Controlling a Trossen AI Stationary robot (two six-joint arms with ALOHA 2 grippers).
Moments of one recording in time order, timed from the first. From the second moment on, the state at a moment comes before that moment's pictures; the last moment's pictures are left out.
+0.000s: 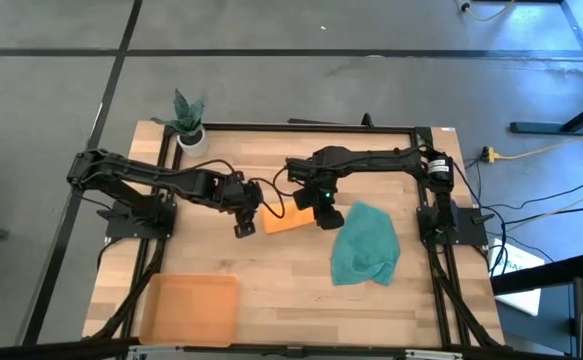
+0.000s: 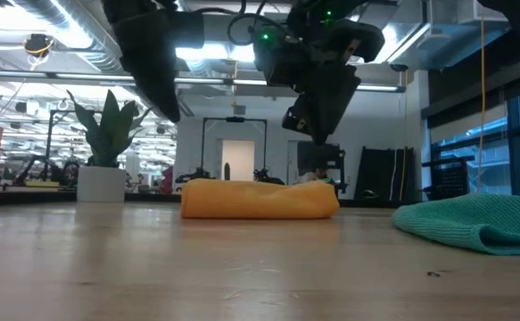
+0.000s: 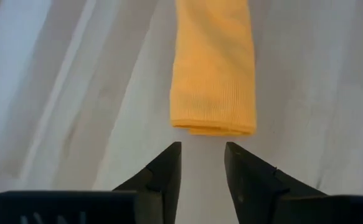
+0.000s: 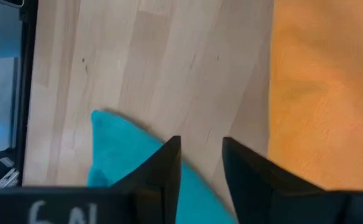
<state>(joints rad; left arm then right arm) -0.05 1.38 1.03 -0.75 -0.22 -0.29 -0.15 2.01 1.66 -1.17 -0.49 -0.40</state>
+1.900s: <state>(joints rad) -0.08 1.56 1.03 -0.63 -0.15 -0.39 -0.23 1.90 1.44 -0.84 -0.37 -0.56</state>
